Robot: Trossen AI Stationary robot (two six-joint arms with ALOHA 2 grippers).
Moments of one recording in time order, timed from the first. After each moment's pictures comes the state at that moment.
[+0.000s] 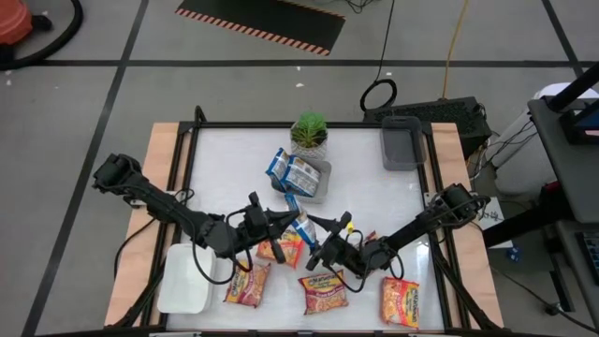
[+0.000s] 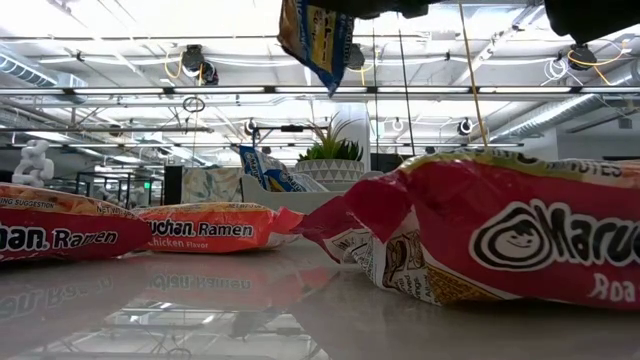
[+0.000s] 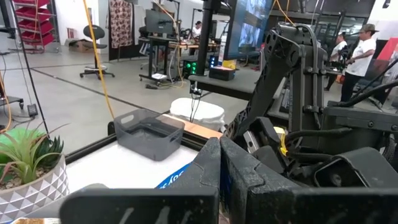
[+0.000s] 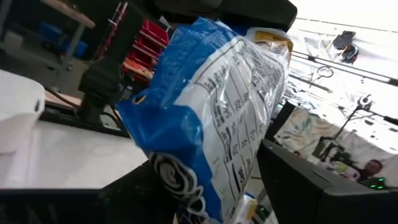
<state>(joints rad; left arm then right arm) -0.51 1.52 1.00 0.55 -0.93 -0.13 0.52 1.93 0.93 1.35 1.11 -0.80</state>
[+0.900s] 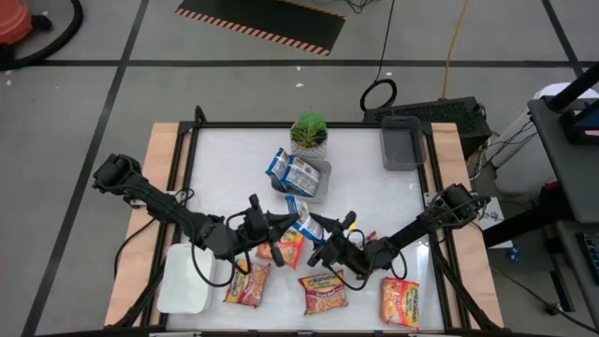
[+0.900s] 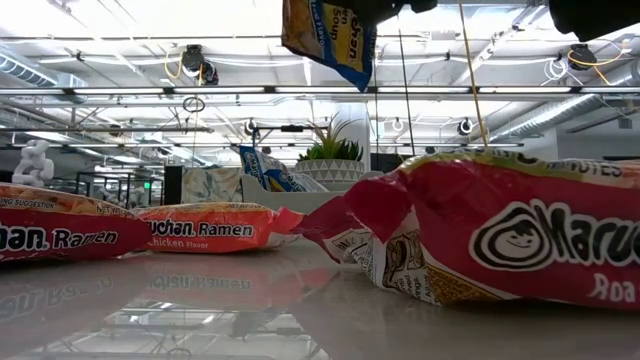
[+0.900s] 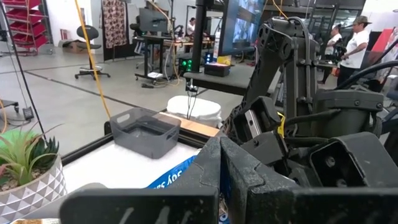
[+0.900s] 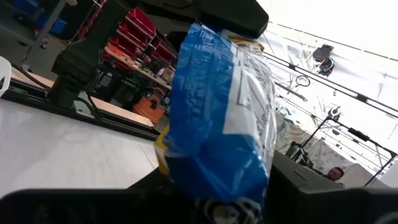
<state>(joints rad) -0.51 1.52 1.00 0.53 -0.91 -0.12 0.53 1.93 0.93 1.43 1.16 -1.01</state>
